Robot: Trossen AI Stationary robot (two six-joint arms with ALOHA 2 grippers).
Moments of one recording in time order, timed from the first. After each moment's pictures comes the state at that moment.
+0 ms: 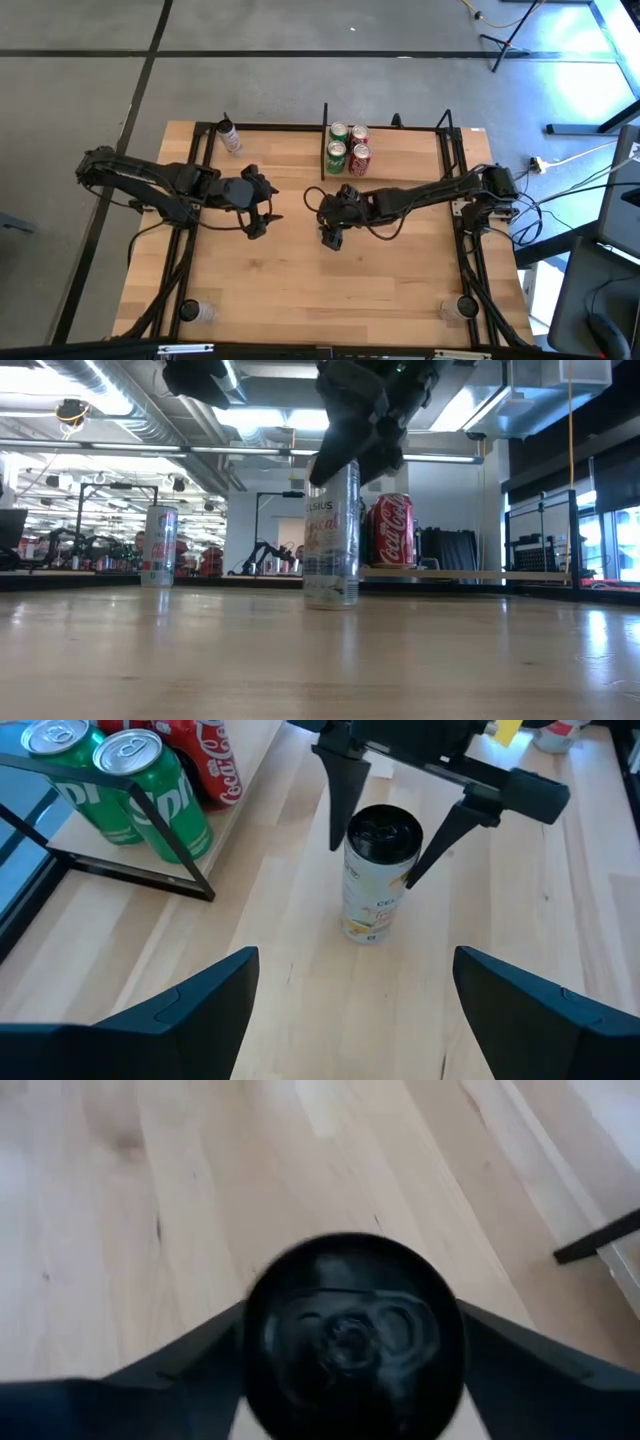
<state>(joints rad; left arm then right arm) -0.19 1.14 1.09 -0.70 -0.33 -0.31 0.14 1.79 1.36 -0.48 0.24 0.39</state>
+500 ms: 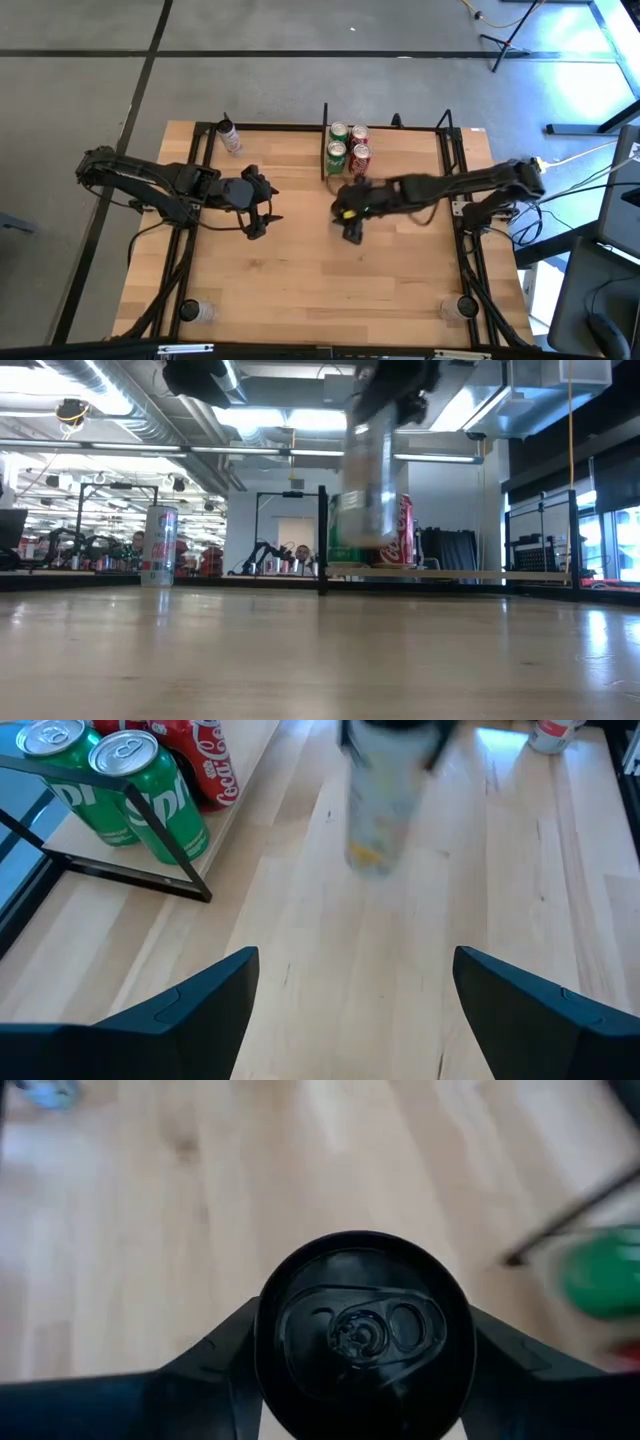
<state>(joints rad) -0.19 1.14 1.09 -0.70 -0.33 -0.30 0.12 1.56 1.36 -0.65 0.17 0.27</state>
